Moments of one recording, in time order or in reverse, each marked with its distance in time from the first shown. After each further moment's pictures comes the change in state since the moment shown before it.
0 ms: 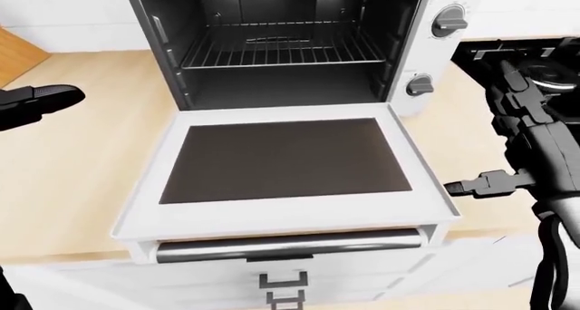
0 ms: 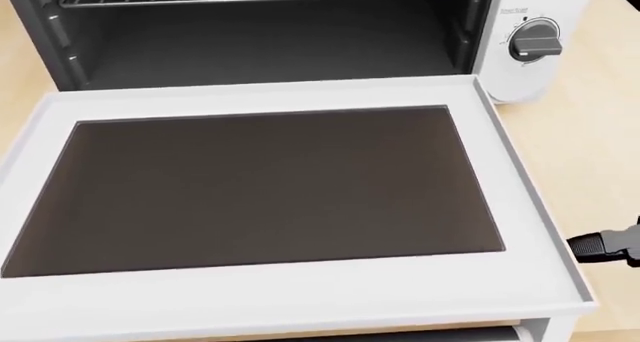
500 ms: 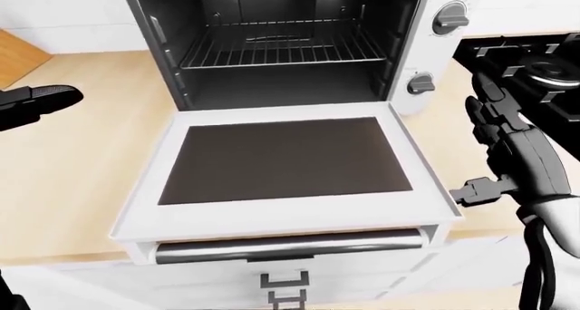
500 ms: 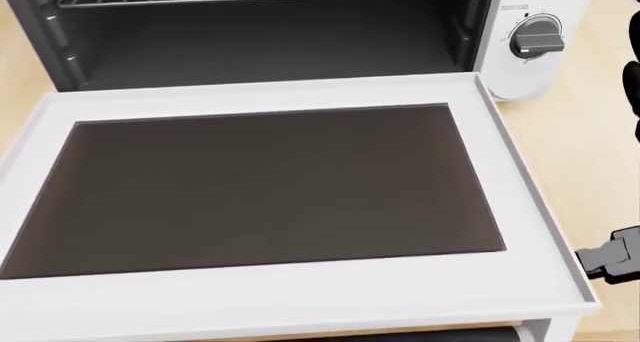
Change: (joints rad) left arm 0.004 0.002 0.006 -0.004 -0.004 0.004 0.002; right arm 0.015 0.039 0.040 -0.031 -0.007 0.067 0.023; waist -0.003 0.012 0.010
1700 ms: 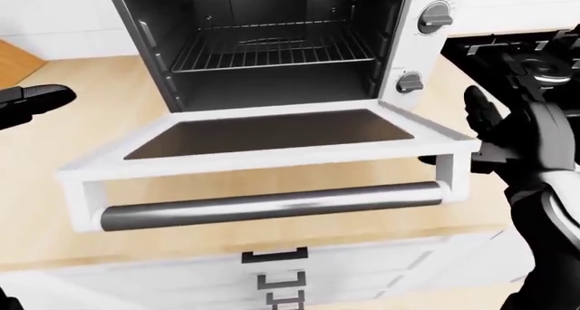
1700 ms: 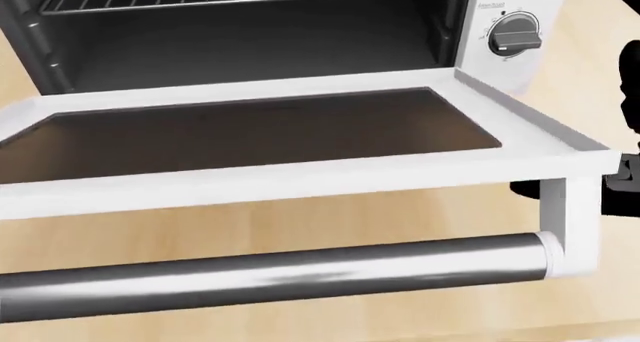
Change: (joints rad) left arm 0.008 0.011 0.015 0.008 -0.010 -0.008 0.002; right arm -0.214 -0.004 -0.003 -0.194 0.465 0.617 -0.498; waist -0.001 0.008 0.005
